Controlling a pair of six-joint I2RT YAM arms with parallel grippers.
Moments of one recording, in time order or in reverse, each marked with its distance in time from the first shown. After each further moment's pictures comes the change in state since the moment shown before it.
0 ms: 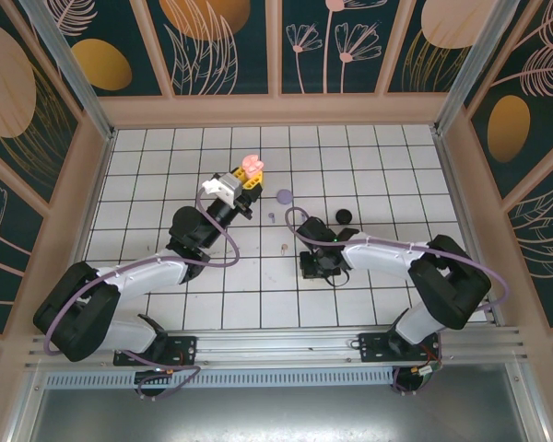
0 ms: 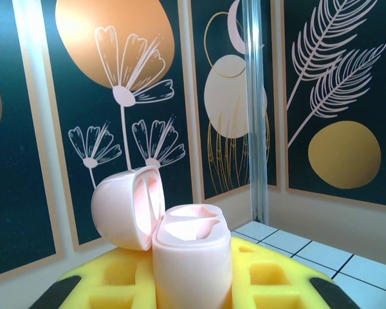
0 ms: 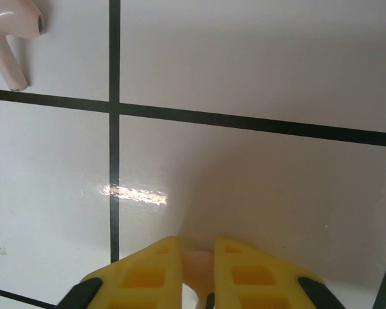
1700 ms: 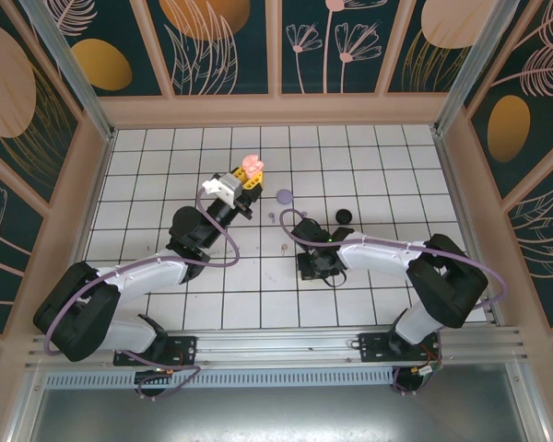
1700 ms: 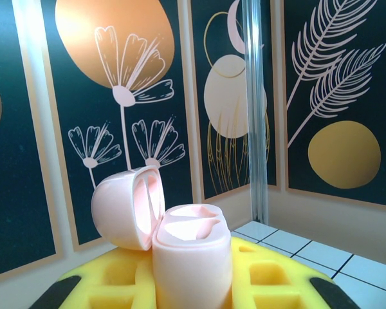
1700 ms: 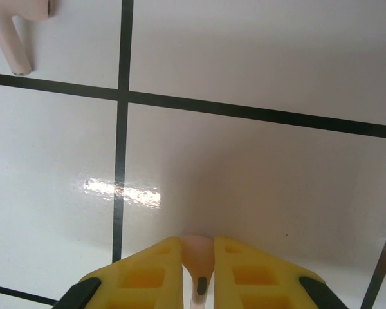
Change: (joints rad) left arm 0.000 0.000 0.000 0.000 0.000 0.000; right arm 0.037 0.007 0.038 -0.059 0.043 0.003
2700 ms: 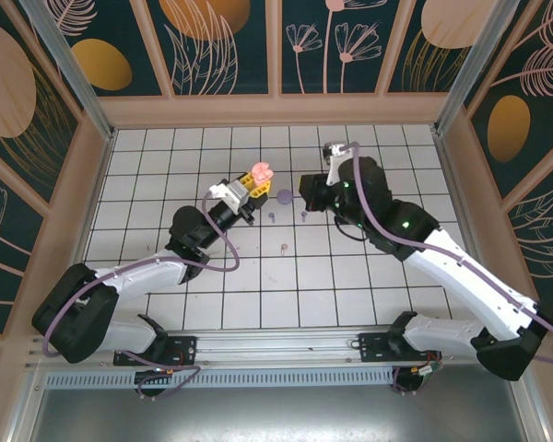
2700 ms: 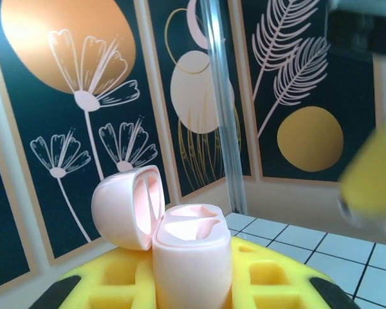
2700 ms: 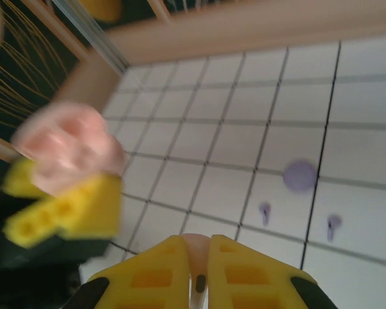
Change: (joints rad) left arm 0.000 -0.012 0.000 -0.034 0.173 0.067; right arm -0.039 -0.429 0.459 0.055 0.123 -0.187
